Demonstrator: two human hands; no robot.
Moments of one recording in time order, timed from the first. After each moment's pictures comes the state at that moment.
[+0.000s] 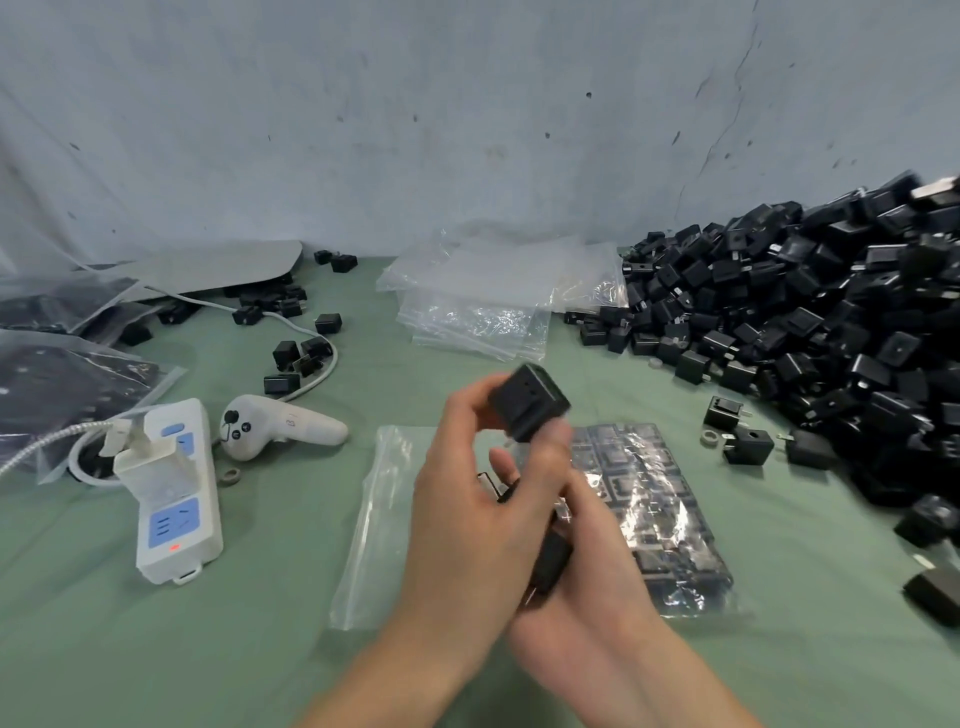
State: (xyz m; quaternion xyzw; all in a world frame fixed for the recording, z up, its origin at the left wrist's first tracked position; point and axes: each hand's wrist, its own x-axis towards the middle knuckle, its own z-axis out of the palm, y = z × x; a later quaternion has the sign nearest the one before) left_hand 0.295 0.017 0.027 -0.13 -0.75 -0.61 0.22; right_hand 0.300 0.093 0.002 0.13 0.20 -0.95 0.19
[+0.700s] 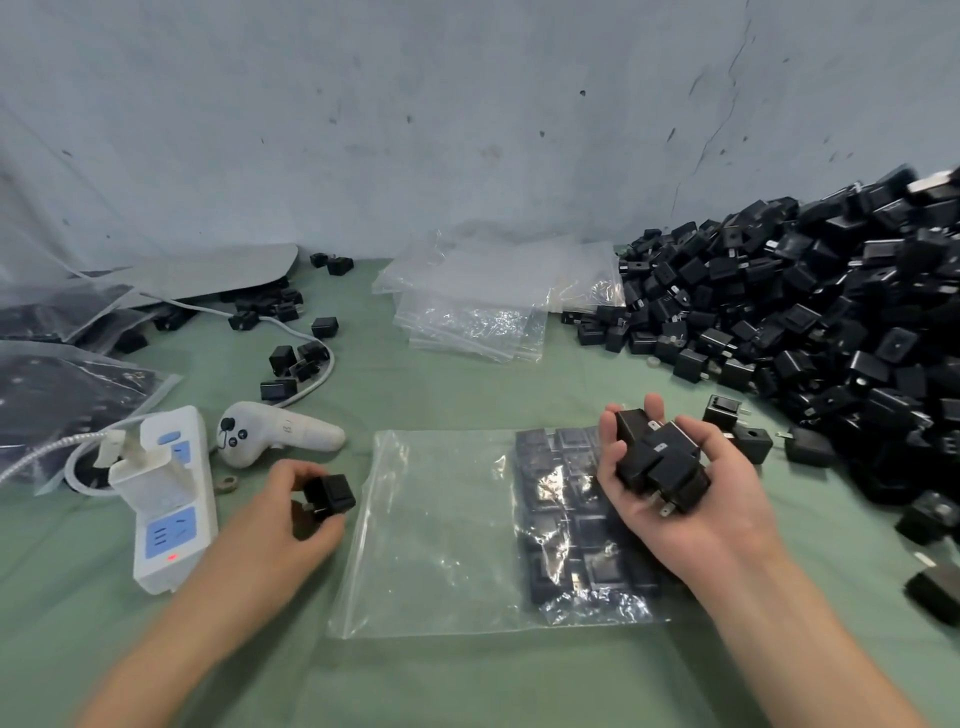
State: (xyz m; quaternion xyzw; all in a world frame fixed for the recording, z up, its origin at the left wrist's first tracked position) left_hand 0.248 -0.141 -0.027 0.02 -0.94 -0.34 0.04; right_hand 0.261 0.188 0.002 0.18 0.13 -0.97 0.02
